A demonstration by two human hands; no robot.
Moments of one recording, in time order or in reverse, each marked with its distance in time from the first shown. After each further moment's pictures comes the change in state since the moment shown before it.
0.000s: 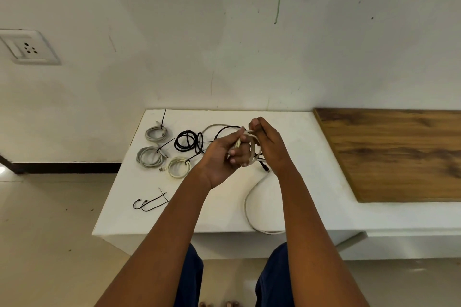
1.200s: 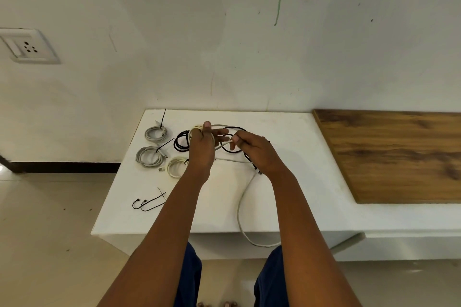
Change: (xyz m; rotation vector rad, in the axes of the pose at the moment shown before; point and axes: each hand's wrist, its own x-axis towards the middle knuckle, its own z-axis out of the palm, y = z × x) left_hand 0.004 0.004 -0.019 0.409 0.697 0.414; right_hand -0.007 -0.007 0.011 -0.432 -0.191 -0.012
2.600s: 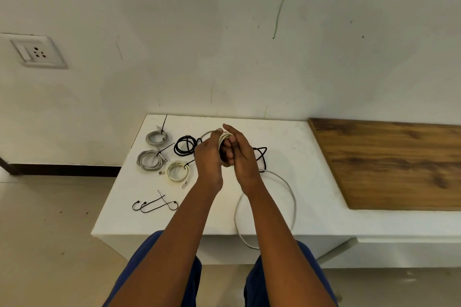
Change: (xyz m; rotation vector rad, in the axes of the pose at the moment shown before) left_hand -0.024 0.008 0.017 -0.281 0.061 -0.107; right_hand -0.010 -0.032 0.037 0.732 0.179 0.034
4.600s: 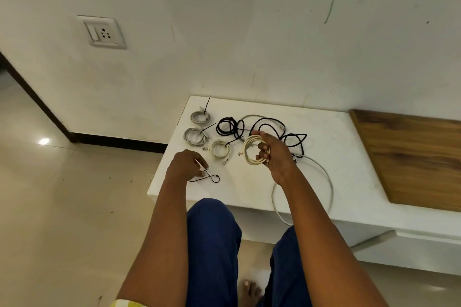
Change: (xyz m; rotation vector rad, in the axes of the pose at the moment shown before) left_hand 0.011 0.016 -0.179 1.304 -0.100 -0.134; right_hand -0.017 0.008 0.021 0.207 0.087 0.523
